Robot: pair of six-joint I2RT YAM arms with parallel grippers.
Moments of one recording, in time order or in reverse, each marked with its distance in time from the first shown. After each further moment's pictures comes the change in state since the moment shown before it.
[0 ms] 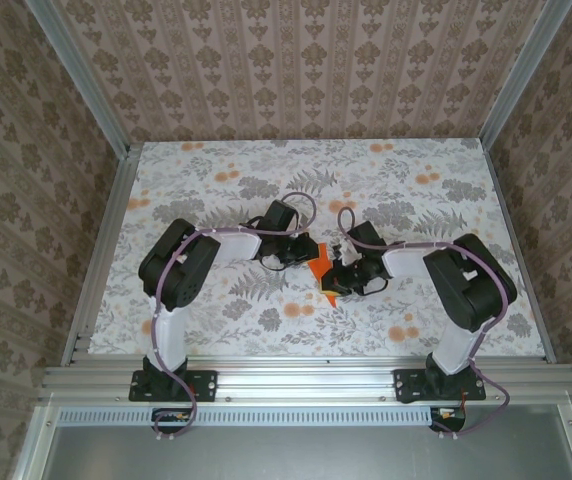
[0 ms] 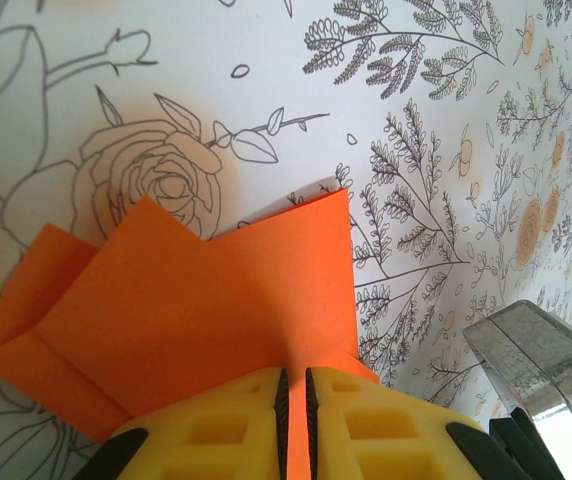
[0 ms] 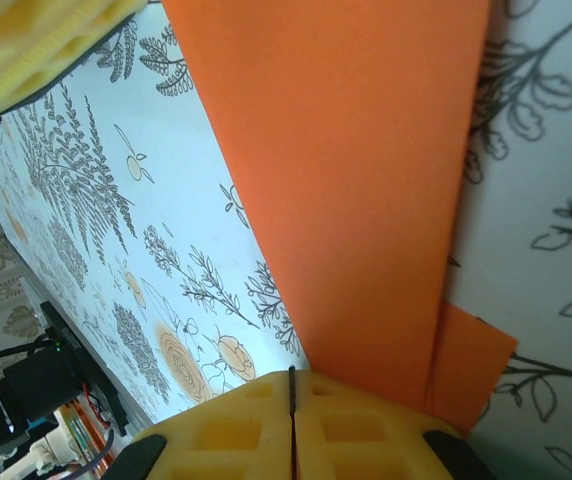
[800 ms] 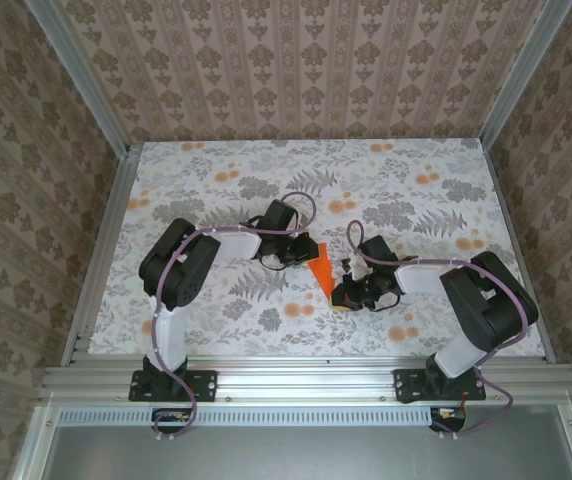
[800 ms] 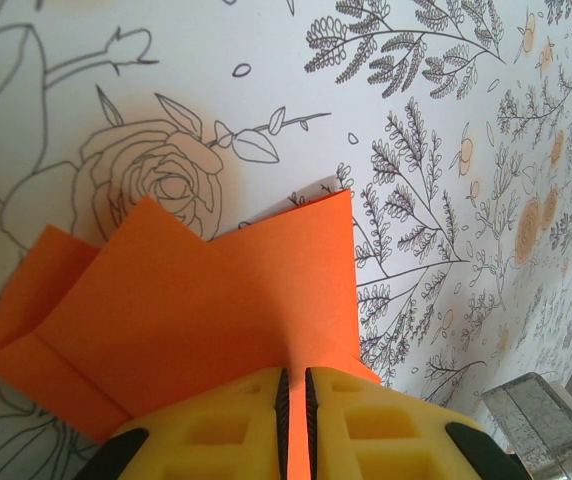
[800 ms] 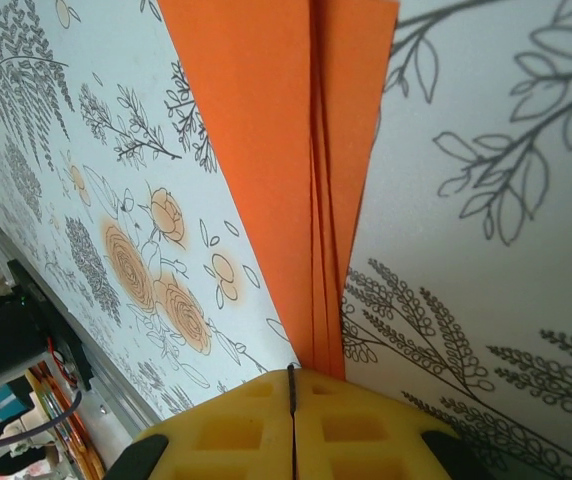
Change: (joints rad) left arm 0.006 0.006 0.007 -0.008 0.013 0.001; right arm -0.001 -0.150 -0.164 -0.018 0.006 -0.049
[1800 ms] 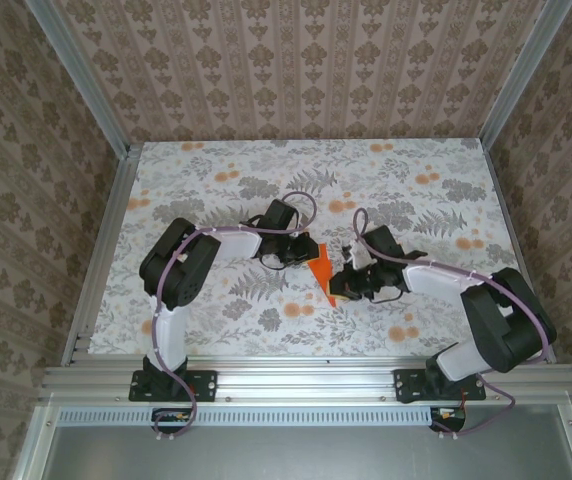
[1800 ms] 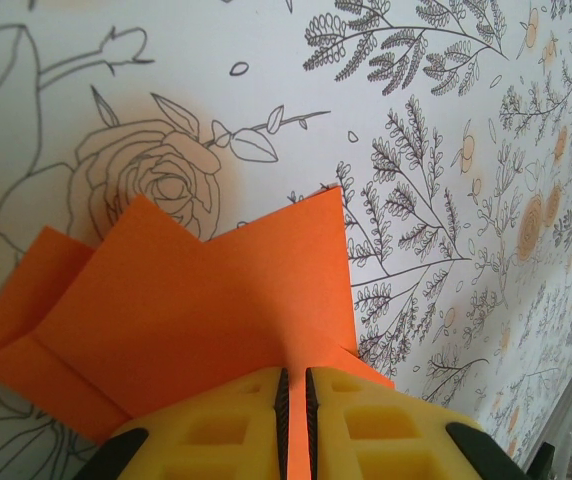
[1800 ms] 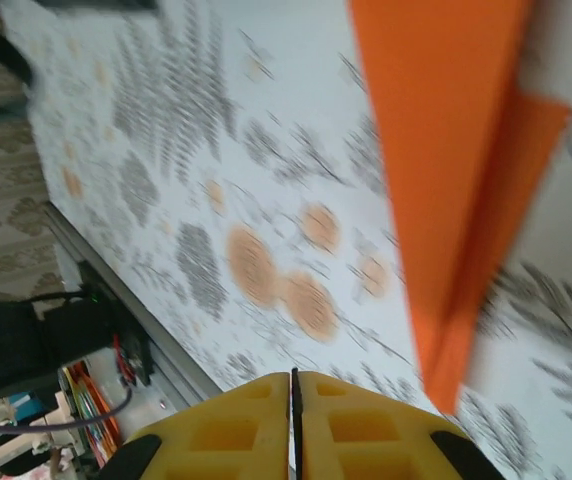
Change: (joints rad) left arm 0.000 0.004 0.011 -0.019 0.002 0.012; right arm -0.006 -0.132 0.084 -0.052 -0.023 0.036
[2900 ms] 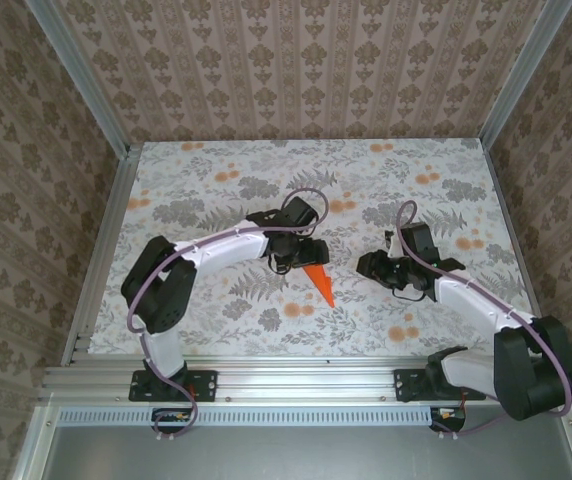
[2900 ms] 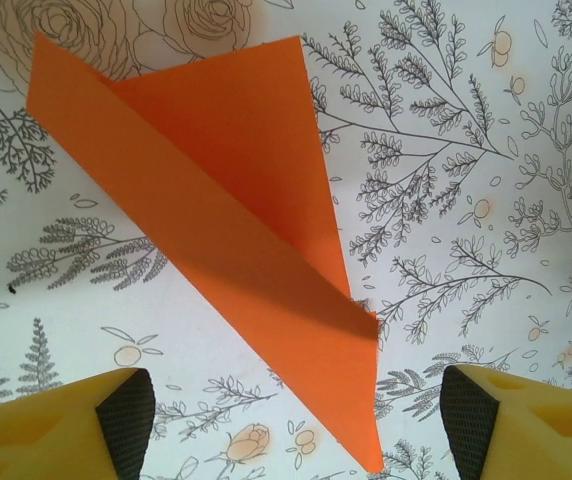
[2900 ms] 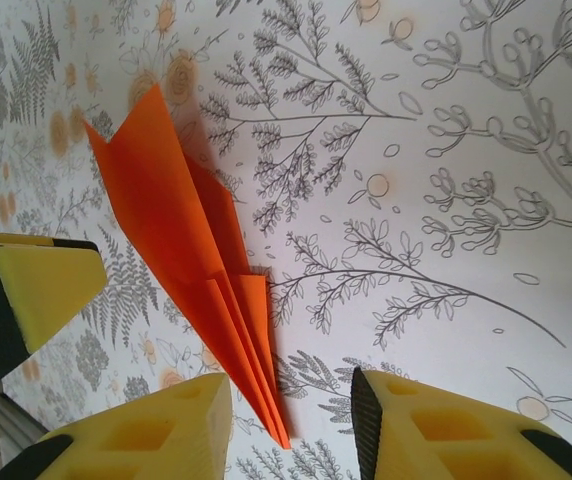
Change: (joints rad) left arm -0.169 -0.192 0.161 -0.562 -0.380 -0.031; right arm -0.198 -0.259 -0.110 -0.035 0.252 0.029
